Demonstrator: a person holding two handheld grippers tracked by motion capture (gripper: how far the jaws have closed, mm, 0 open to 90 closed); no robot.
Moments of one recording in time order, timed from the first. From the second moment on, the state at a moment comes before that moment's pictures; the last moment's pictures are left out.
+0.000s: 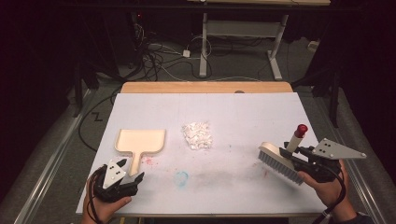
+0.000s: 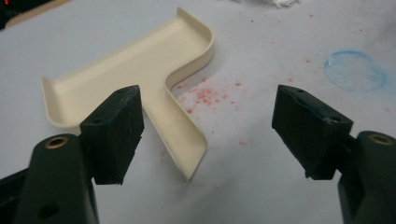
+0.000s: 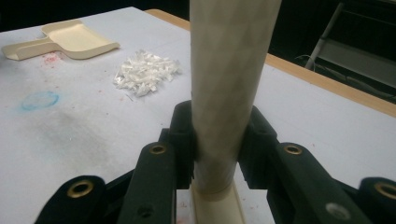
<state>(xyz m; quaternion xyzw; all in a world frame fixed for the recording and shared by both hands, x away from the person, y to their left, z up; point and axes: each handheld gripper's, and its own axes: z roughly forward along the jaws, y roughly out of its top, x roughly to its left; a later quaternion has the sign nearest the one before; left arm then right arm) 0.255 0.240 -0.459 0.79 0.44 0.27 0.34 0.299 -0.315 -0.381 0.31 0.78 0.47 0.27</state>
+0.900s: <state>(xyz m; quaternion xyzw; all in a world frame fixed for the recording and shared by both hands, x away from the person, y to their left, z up) 0.347 0.229 -0.477 0.74 0.59 0.18 0.26 0.318 -0.303 -0.385 0.30 0.80 0.46 0.25</state>
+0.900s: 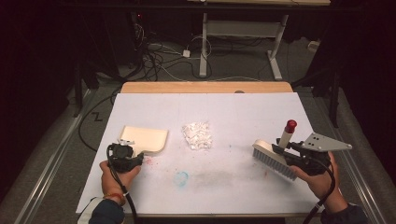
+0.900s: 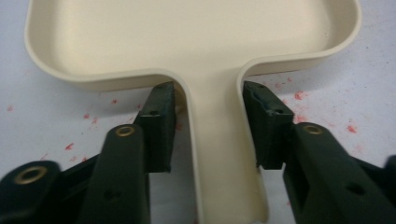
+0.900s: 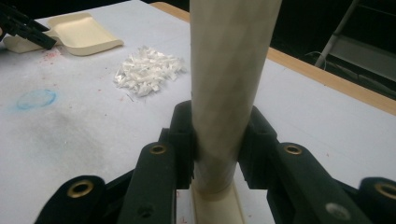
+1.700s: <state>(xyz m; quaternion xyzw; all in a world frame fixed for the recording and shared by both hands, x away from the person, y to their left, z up) 0.321 0.231 -0.447 0.81 0.50 0.18 0.26 0.316 -0.299 -0.387 0.29 0.80 0.46 0.24</state>
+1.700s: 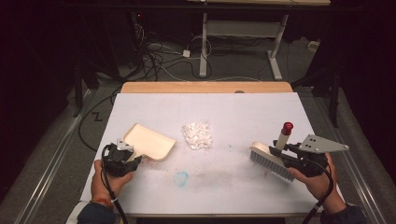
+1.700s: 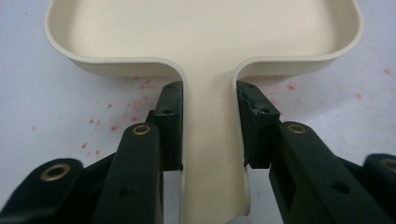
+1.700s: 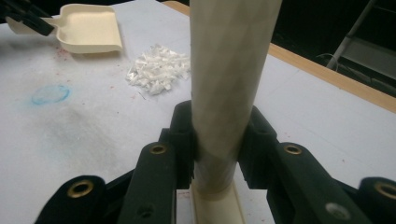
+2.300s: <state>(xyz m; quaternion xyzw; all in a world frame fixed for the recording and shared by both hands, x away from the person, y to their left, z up) 0.294 0.219 -0.453 0.85 0.44 0.13 0.25 0.322 -0.304 -0.388 0.31 0.79 0.46 0.25</state>
